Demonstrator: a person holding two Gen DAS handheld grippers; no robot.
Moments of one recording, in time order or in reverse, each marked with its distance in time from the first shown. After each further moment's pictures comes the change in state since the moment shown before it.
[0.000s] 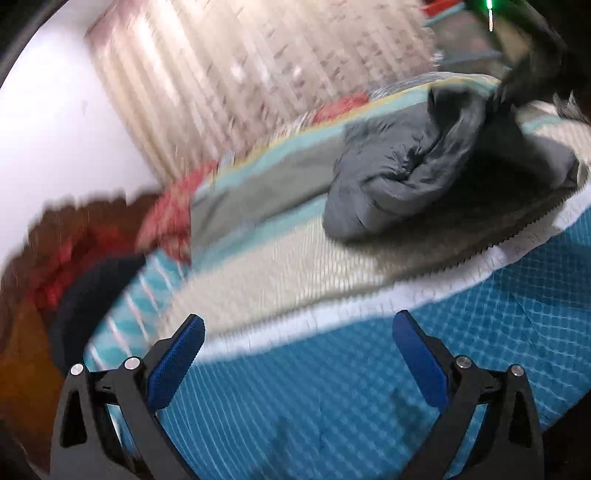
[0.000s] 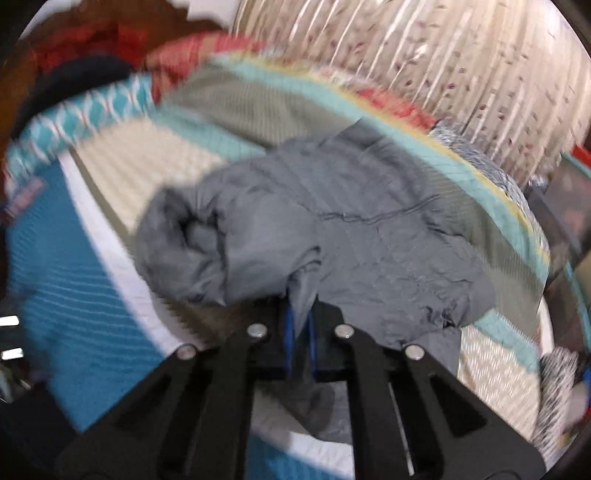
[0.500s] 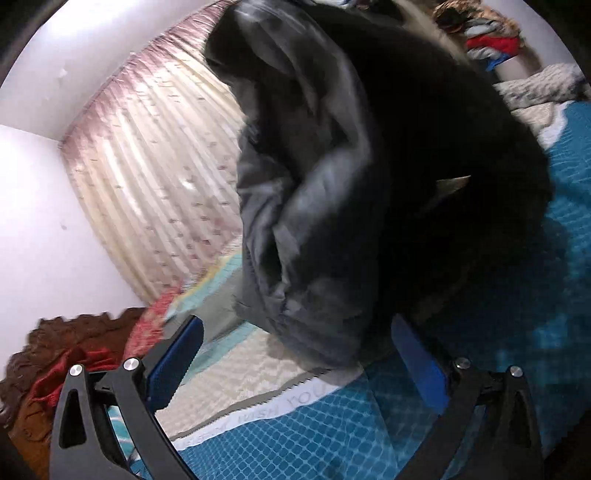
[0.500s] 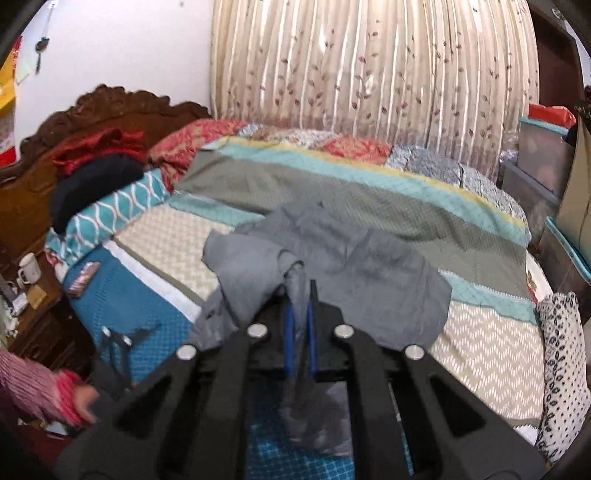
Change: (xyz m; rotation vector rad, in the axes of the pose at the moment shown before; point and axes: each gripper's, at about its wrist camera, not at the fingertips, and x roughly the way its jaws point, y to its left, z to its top) left arm -0.059 -0.141 0.016 0.163 -0.360 0.004; right arm -0.175 -0.035 -0.011 0.200 -0.176 0.063
